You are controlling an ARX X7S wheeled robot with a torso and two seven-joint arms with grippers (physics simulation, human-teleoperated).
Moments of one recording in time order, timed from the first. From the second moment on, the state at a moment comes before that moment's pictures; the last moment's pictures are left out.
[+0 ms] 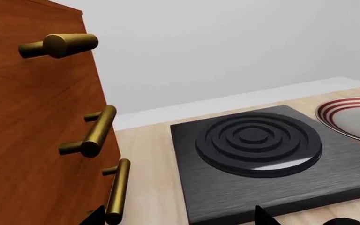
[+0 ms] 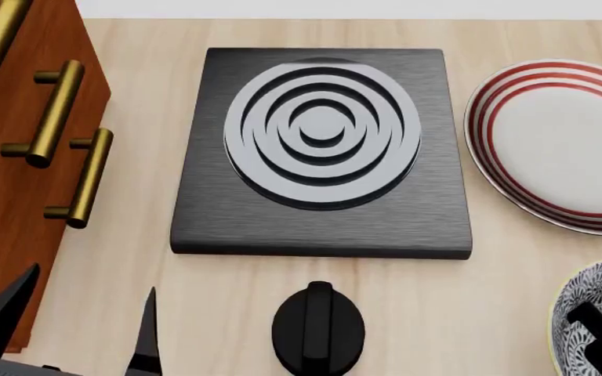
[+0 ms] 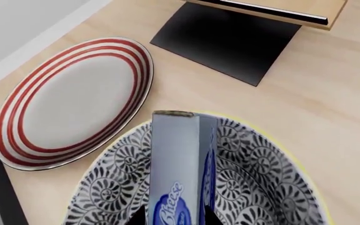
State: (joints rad) left arm -0.18 -0.45 0.54 0.58 -0.25 -0.36 -0.55; right arm 0.51 1.10 -0.86 -0.29 1.62 -0.44 1.14
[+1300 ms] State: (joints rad) left arm -0.19 -0.45 0.55 0.57 -0.27 -0.37 -0.55; right arm 0.52 1.39 -0.78 -0.71 1.43 -0.47 1.38
